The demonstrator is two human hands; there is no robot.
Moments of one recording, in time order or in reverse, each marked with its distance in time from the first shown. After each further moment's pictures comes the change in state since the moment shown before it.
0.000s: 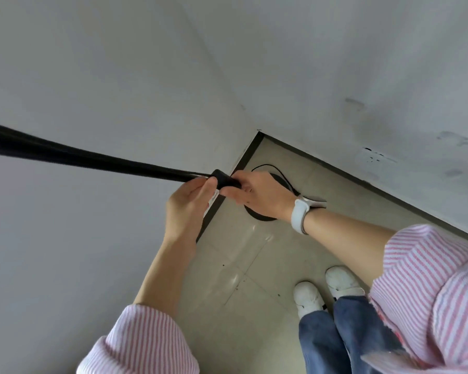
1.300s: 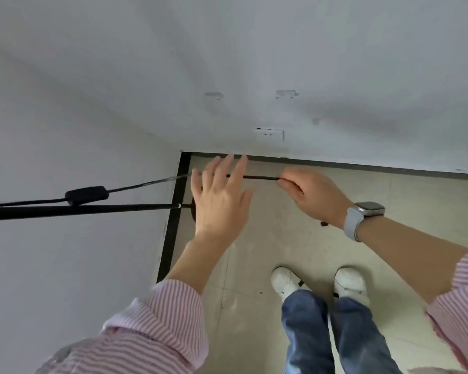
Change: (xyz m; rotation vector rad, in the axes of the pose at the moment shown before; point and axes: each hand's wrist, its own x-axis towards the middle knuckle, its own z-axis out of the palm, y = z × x) left_hand -0.064 -0.032 0.161 0.969 -0.244 1.039; right_hand -0.214 0.116 -0.067 -0.374 0.595 0.149
